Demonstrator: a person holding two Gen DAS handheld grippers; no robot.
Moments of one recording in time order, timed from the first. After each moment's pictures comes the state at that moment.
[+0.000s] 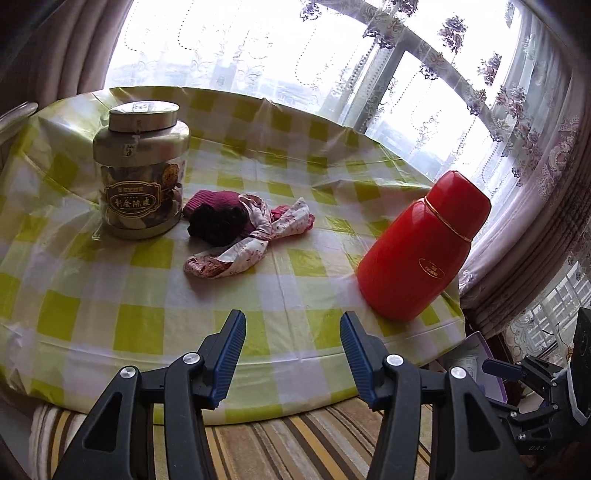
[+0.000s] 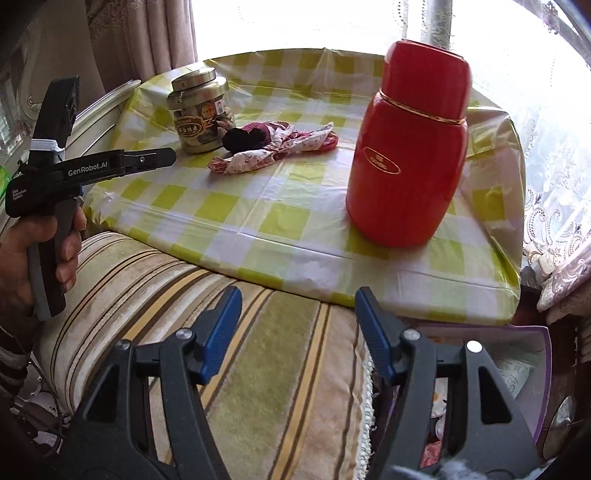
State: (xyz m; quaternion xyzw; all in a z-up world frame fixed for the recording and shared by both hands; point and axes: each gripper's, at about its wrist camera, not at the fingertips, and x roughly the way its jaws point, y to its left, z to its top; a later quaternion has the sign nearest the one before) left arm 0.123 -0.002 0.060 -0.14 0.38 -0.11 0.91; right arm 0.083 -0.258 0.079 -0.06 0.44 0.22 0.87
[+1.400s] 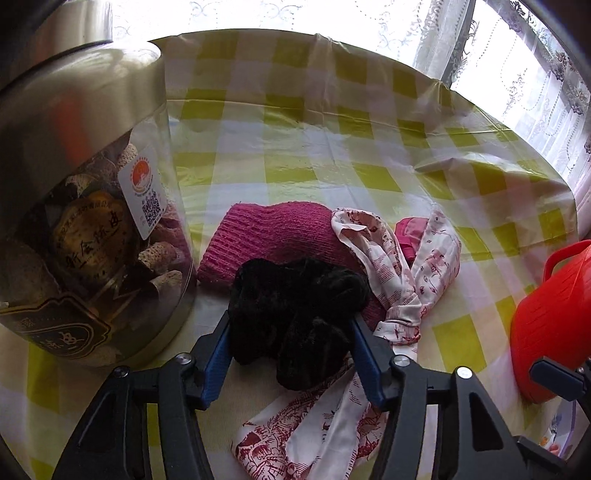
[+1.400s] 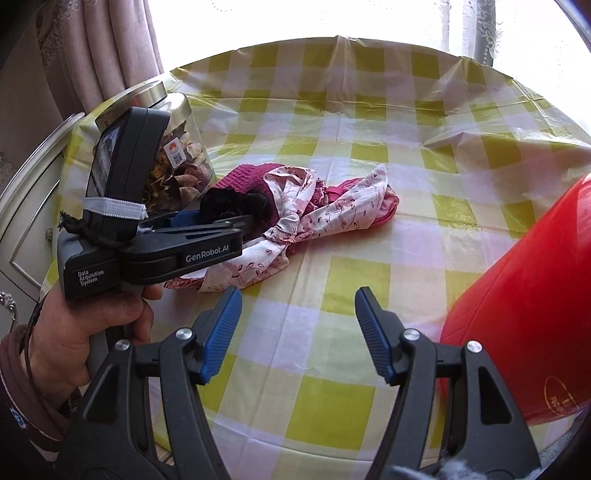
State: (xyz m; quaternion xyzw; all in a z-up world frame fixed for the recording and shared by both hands) left arm 0.334 0.023 -0.040 -0.06 0.45 -0.03 0.89; right arm 0.278 -0.143 0.025 -0.01 0.45 0.20 0.87
